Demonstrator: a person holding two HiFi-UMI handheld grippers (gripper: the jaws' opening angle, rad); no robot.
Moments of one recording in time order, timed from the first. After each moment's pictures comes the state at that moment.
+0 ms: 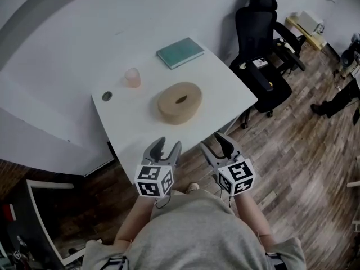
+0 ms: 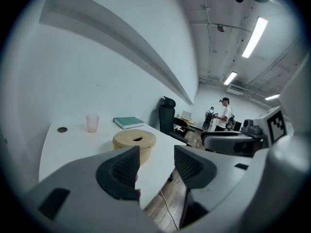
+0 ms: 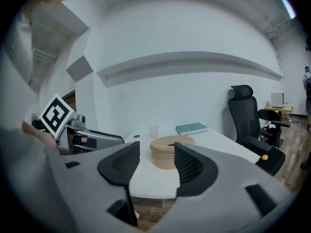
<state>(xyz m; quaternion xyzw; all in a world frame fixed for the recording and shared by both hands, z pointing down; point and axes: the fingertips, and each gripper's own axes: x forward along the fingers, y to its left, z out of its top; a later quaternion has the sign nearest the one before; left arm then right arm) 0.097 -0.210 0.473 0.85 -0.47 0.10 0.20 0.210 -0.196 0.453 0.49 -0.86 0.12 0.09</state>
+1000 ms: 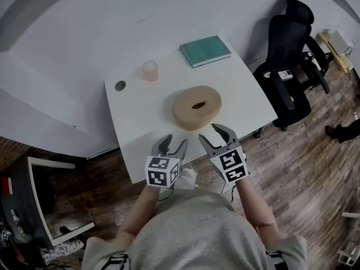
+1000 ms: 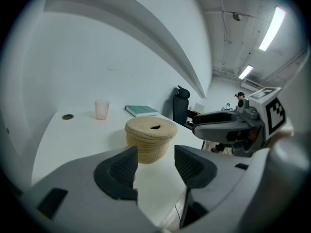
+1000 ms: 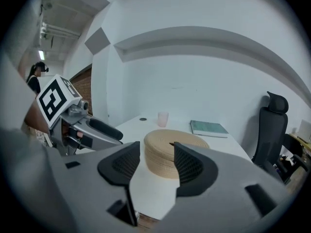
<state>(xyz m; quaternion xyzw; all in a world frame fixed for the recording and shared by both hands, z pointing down) 0.074 -0.284 0.549 0.81 -0.52 0.15 0.25 0.155 -0.305 0.509 0.38 -0.90 0.05 0.22</state>
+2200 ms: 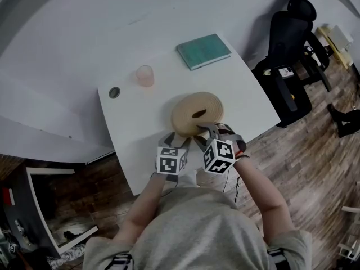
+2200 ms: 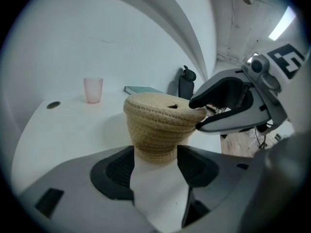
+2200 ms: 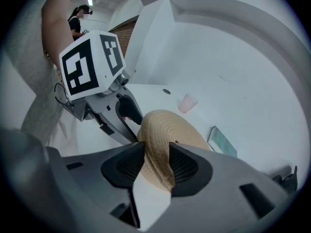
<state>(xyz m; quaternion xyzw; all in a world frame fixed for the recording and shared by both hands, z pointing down) 0.081 -0.357 0.636 0.79 -0.49 0.23 0.28 0.116 -0.356 0.582 0.18 -0.85 -0.15 0.47</state>
